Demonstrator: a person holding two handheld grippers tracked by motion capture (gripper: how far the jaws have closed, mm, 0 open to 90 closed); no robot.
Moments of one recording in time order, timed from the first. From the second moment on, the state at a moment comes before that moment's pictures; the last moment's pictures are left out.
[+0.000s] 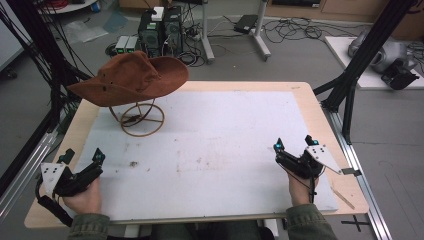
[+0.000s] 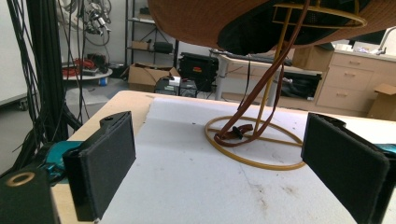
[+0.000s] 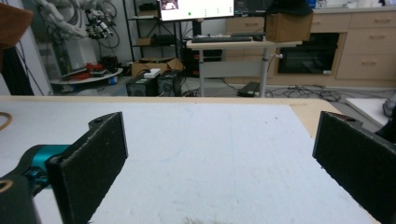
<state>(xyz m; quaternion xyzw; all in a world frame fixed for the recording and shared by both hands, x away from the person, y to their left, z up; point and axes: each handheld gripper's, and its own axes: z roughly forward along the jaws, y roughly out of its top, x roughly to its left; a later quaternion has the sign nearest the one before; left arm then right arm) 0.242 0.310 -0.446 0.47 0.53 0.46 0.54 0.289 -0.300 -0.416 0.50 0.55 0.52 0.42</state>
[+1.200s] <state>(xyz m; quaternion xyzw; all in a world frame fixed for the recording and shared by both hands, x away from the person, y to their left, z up) 0.242 0.309 -0.446 0.47 0.53 0.45 0.54 0.288 -0.301 -0.431 0.50 0.56 0.52 0.41</state>
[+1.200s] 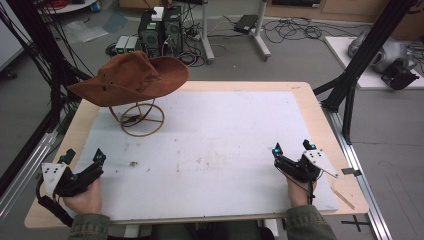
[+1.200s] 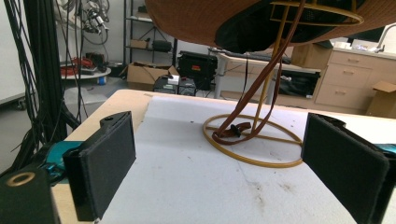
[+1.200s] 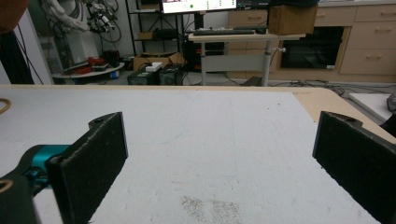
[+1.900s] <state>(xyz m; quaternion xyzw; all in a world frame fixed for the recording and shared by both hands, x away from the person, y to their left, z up) 0.242 0.309 -0.447 0.48 0.53 0.45 0.54 0.288 -0.303 -0.433 0.50 0.56 0.52 0.40</state>
